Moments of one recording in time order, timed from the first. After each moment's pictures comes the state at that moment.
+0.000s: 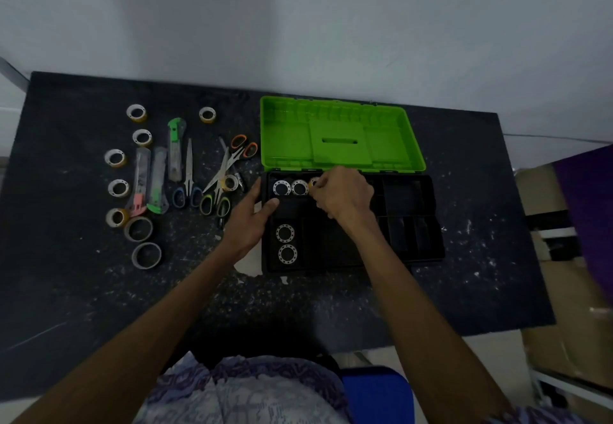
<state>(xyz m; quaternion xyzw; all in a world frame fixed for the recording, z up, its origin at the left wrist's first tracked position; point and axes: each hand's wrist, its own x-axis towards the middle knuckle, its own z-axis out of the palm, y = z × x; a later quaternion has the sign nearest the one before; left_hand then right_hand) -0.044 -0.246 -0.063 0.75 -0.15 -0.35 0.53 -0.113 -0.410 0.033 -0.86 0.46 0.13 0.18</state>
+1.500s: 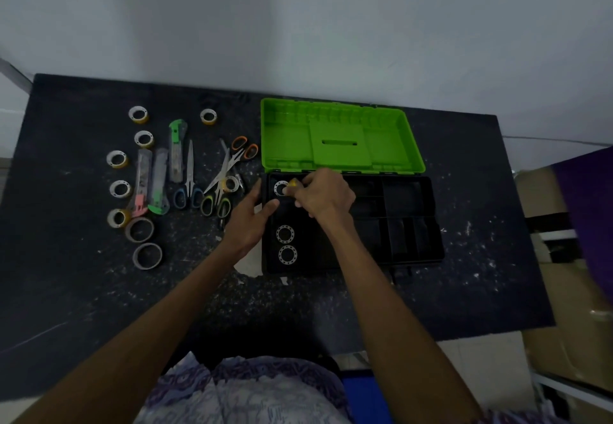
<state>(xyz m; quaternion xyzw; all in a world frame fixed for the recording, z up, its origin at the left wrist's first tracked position) -0.047 -0.249 -0.058 0.74 -0.15 -0.35 0.55 -0.096 -0.389 0.018 -0.83 0.49 0.10 0.24</state>
